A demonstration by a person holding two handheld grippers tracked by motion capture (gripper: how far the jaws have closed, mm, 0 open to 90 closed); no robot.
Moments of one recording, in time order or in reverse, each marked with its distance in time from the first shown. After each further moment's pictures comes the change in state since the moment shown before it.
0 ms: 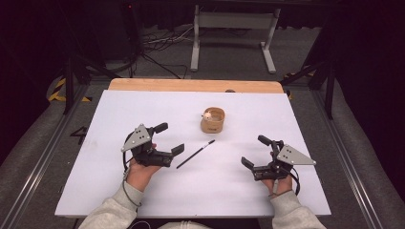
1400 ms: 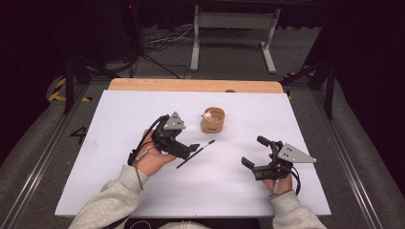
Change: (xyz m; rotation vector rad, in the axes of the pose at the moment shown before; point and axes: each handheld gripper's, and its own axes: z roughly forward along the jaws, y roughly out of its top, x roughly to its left) left arm -0.010 0.044 0.059 0.575 0.030 0.158; right arm -0.003 -0.001 0.000 0.011 0.028 0.060
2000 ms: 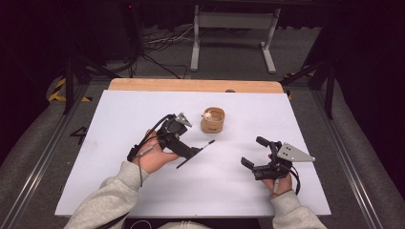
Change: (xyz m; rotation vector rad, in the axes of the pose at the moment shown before) left arm 0.004 0.009 0.015 0.247 -0.076 -0.091; right arm -0.002 -0.002 0.002 0.024 0.006 0.026
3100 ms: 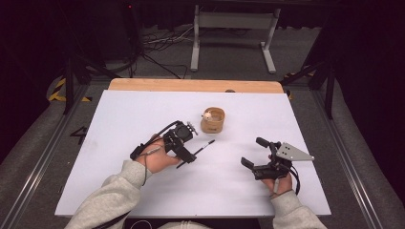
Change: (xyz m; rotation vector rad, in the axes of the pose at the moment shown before) left arm -0.001 -0.001 0.034 0.265 0.005 0.012; right arm -0.002 -0.002 0.001 0.033 -0.009 0.012
